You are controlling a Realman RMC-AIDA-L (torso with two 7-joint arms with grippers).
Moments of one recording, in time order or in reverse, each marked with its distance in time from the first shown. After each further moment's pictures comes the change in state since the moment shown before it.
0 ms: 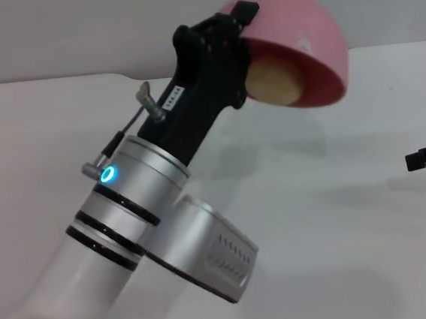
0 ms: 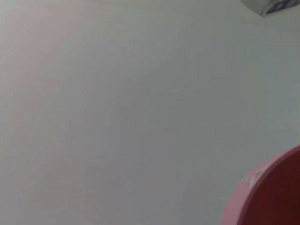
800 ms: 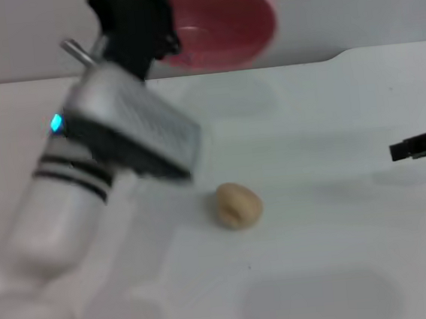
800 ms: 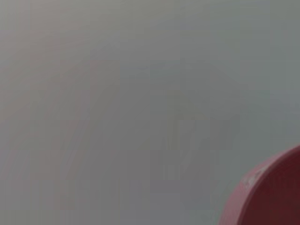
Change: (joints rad) left arm -0.056 0.007 -0.073 0.077 -0.472 0.107 0.036; right arm 0.035 0.004 -0.006 -0.013 0.017 -0.005 -0.027
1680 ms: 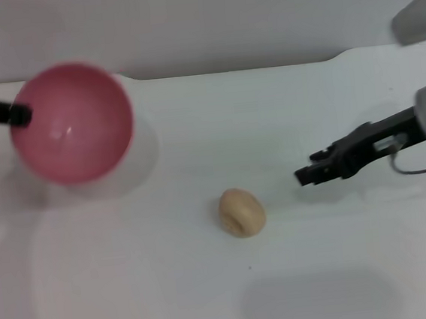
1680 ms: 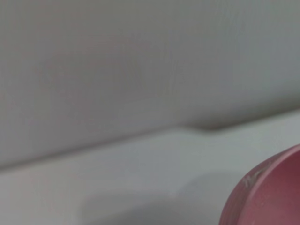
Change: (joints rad) left arm -0.303 0.020 -1.227 0.076 0.416 1.923 -0.922; right arm 0.127 0.031 -0.288 -0.181 0.088 -0.187 -0.296
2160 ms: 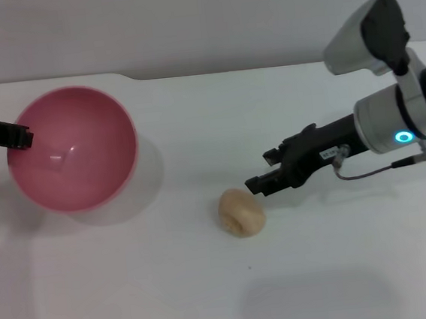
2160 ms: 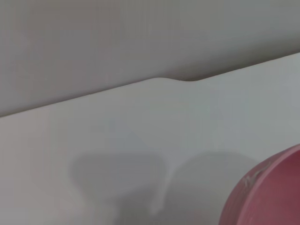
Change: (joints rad) left arm 0.015 -0.004 -0.004 0.126 0.027 0.220 -0.038; right arm 0.029 0.001 -0.245 -0.079 0.139 -0.231 -0.093
